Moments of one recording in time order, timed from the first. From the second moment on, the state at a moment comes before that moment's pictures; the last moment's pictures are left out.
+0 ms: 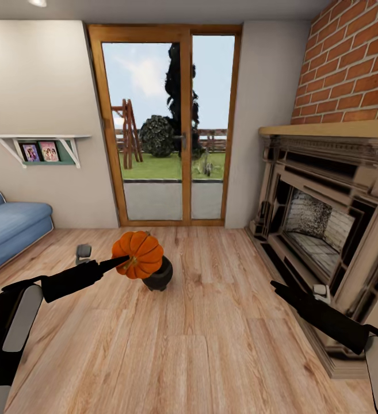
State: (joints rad) left arm -0.49 0.24 0.18 -1.46 0.61 0.96 -0.86; right arm -0.27 -0.06 -0.53 -1.58 -0.43 1.04 0.96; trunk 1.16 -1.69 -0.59
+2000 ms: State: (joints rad) left arm -0.49 0.23 0.18 -1.46 0.60 0.95 -0.85; right arm -0.27 -0.06 -0.51 -1.58 -0.43 1.04 0.96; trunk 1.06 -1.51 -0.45
